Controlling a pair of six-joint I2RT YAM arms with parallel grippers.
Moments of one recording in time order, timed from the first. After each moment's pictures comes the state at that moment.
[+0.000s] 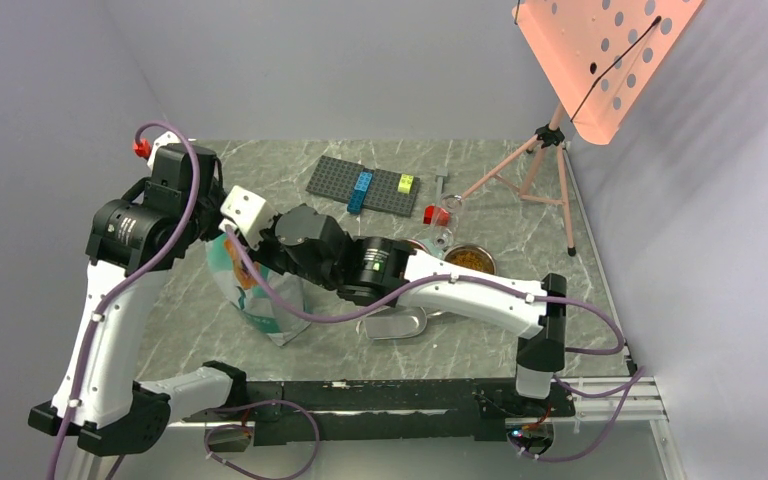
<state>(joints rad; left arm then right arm) -0.34 1.15 1.75 -1.33 -0.38 -0.83 1.34 1.81 1.93 -0.33 0.33 -0.20</state>
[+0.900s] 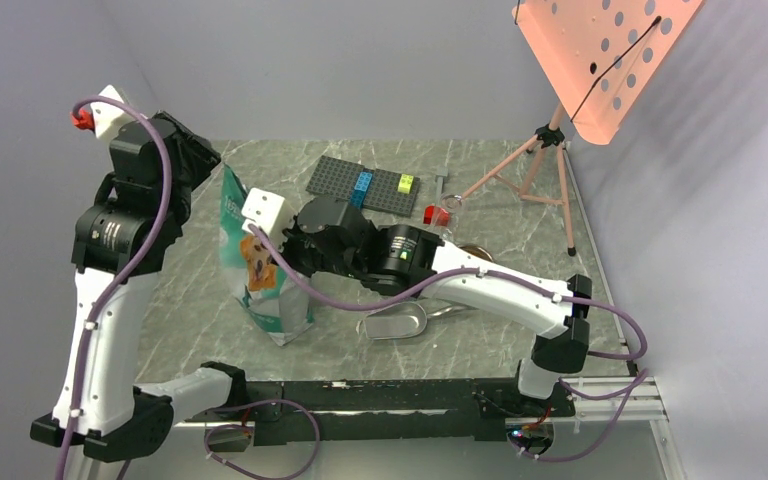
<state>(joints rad) -0.27 1.15 1.78 -0.96 -0.55 -0.75 1.29 1.71 1.89 -0.52 0.16 -0.22</state>
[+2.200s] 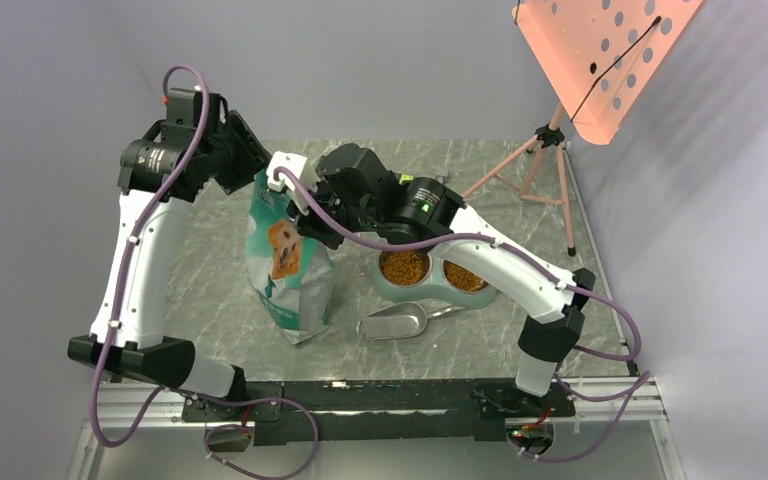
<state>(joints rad) -0.20 1.42 1.93 -1.17 -0.02 -0.78 1.10 1.77 2.13 -0.86 -0.12 -0.19</state>
